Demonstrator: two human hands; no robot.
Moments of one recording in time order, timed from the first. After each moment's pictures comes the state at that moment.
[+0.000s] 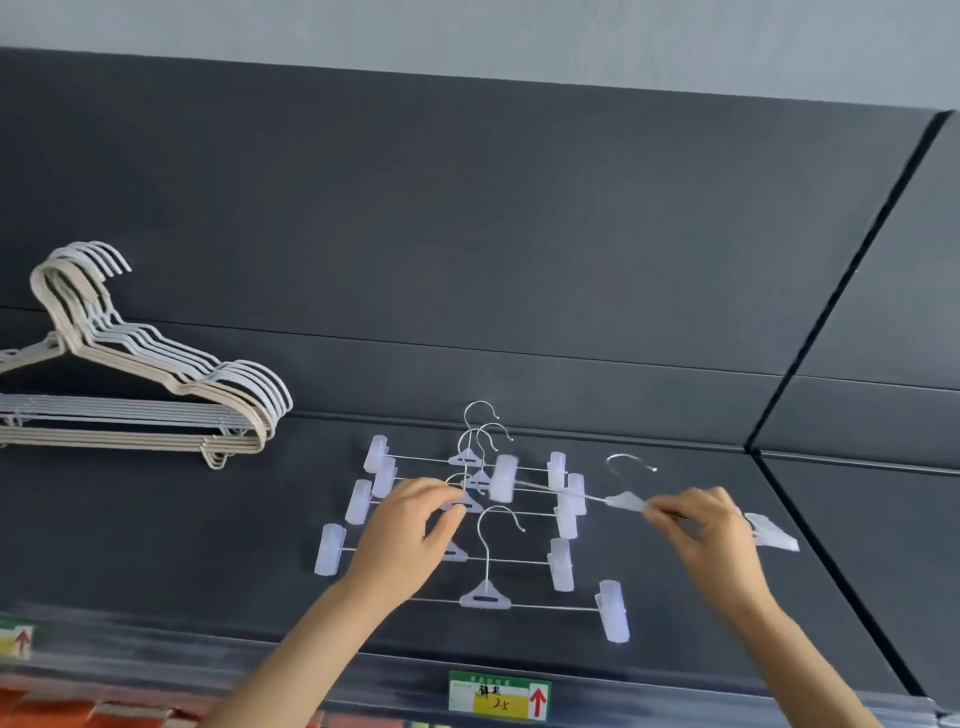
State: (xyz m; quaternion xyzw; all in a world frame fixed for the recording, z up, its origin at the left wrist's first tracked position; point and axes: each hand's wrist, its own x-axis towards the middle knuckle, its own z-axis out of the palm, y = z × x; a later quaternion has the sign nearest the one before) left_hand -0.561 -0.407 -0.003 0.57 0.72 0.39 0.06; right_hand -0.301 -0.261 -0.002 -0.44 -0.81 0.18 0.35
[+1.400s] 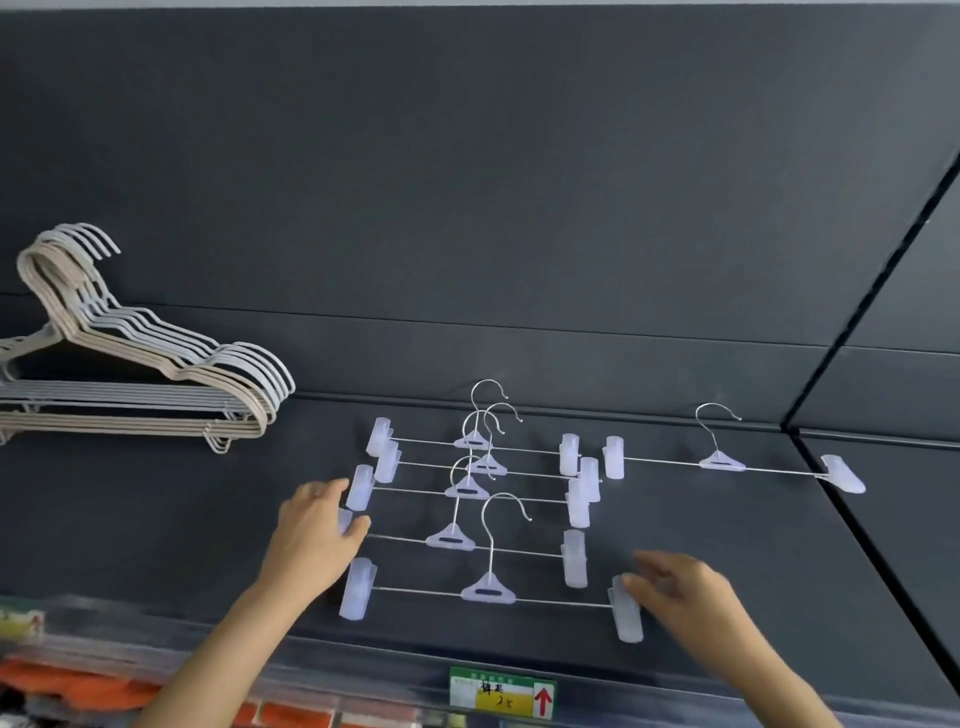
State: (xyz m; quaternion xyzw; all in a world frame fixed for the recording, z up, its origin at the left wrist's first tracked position) left_hand -0.617 -0.432 -0.023 0.37 0.90 0.21 0.09; right_hand -0.308 -0.295 -0.024 -0.51 -0.78 0.34 0.12
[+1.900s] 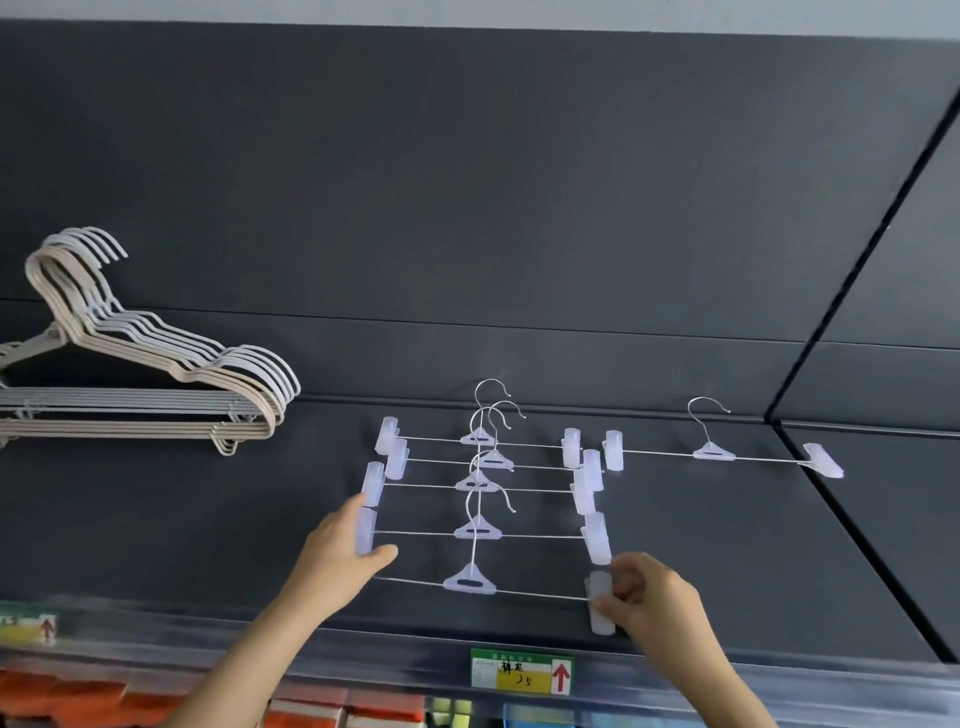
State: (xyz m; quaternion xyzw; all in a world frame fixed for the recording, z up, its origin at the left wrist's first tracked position) left_hand -0.613 -0.451 -0.032 0.38 0.85 0.28 0.23; right_hand -0.334 -0.337 -0.034 -0.53 -0.75 0.35 0.18
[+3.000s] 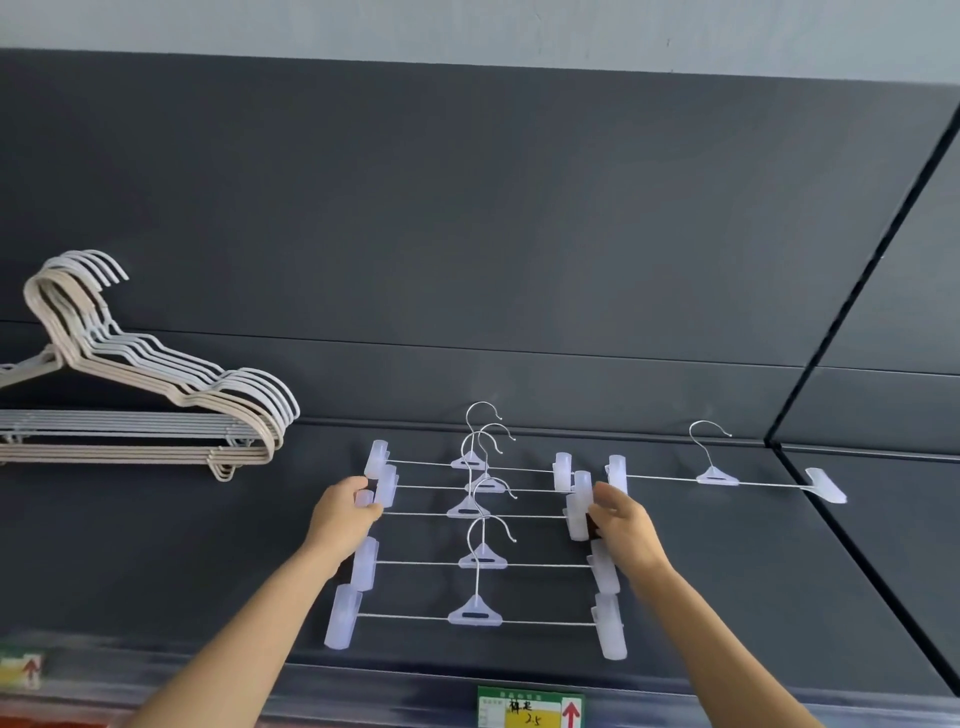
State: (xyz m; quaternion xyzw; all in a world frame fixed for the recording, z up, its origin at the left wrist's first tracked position) left_hand -0.654 -0.394 -0.035 0.30 0.84 0.39 0.25; right_hand -0.391 -0.258 -0.041 -0.51 -0.67 0.48 0.26
